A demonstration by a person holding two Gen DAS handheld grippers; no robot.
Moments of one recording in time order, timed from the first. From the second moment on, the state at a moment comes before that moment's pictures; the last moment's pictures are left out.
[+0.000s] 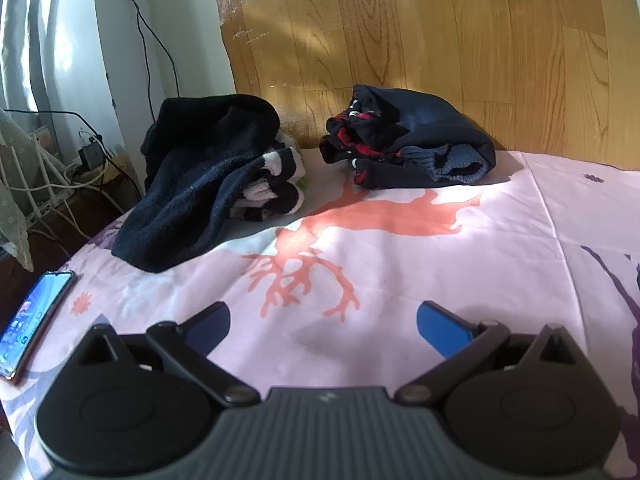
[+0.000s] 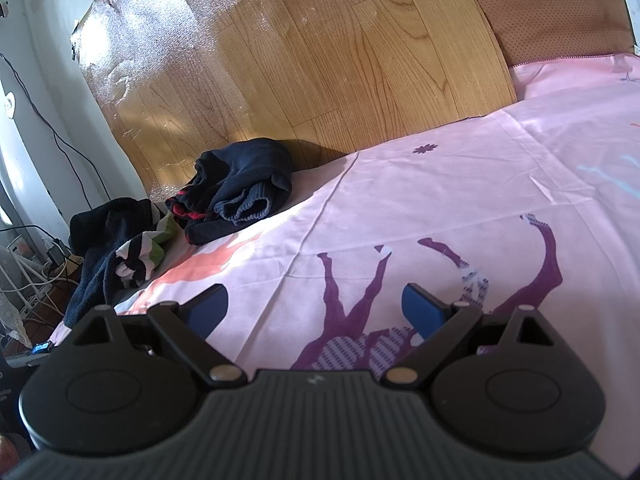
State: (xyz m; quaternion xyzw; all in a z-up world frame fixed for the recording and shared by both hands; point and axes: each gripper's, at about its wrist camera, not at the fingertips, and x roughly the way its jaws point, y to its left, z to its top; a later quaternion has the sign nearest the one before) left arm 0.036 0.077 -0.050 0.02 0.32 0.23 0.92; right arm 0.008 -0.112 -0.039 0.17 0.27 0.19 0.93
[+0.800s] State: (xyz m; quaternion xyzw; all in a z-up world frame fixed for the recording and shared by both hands) left arm 0.033 0.068 -0.051 0.04 0.31 0.21 0.93; right arm 0.007 -0.109 -0.039 0.17 0.27 0.19 0.93
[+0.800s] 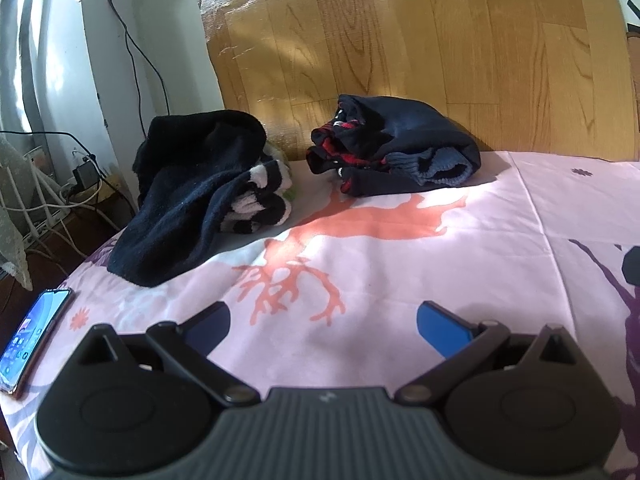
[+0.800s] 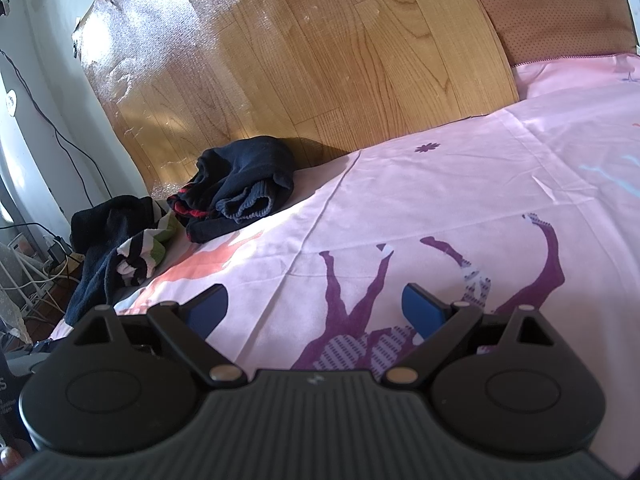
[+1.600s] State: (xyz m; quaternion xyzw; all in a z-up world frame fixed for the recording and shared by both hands) left arm 0.036 0.071 -0.053 0.04 0.31 0.23 0.92; right arm 0.007 -0.108 -0.039 0.17 0.27 0.19 0.93
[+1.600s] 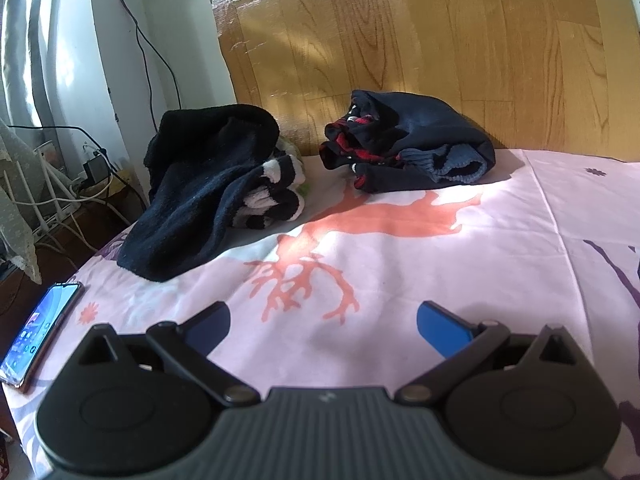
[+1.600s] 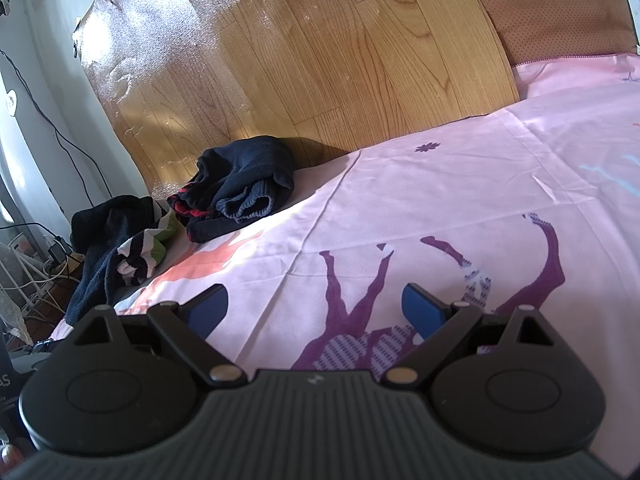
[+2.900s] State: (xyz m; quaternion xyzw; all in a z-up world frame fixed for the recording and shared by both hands) left arm 0.036 0.076 -0.054 0.04 0.32 0.25 0.91; right arm 0.007 -0.108 -0.039 0.17 0.27 0.19 0.93
